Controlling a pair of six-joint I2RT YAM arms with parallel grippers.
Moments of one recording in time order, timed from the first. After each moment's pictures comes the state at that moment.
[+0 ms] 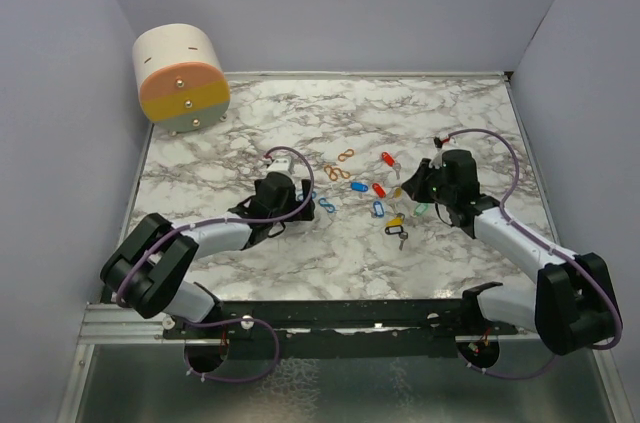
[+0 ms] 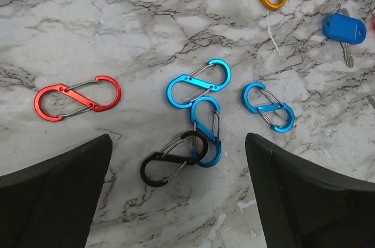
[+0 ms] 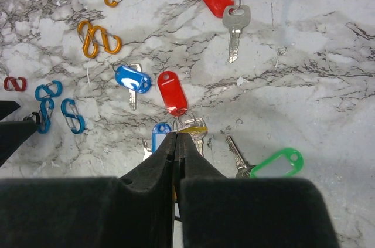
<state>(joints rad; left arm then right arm) -0.64 1.42 0.51 0.23 -0.17 -0.52 0.28 1.20 0.57 0.04 -0.14 0.41</state>
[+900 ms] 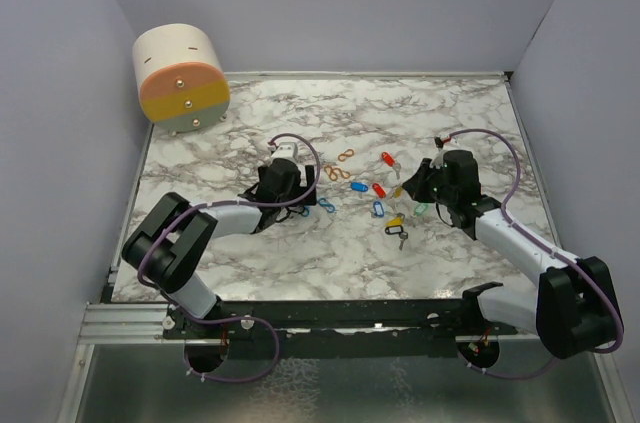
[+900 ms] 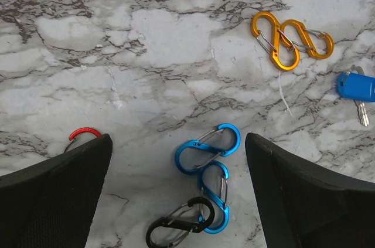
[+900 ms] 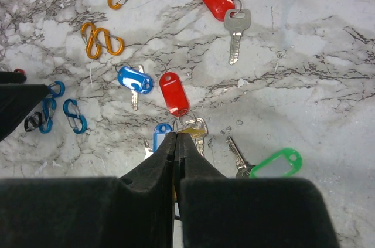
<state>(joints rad) -0.60 1.59 0.64 0.29 -0.21 -0.48 0.28 1.18 0.56 0.04 -0.14 0.40</state>
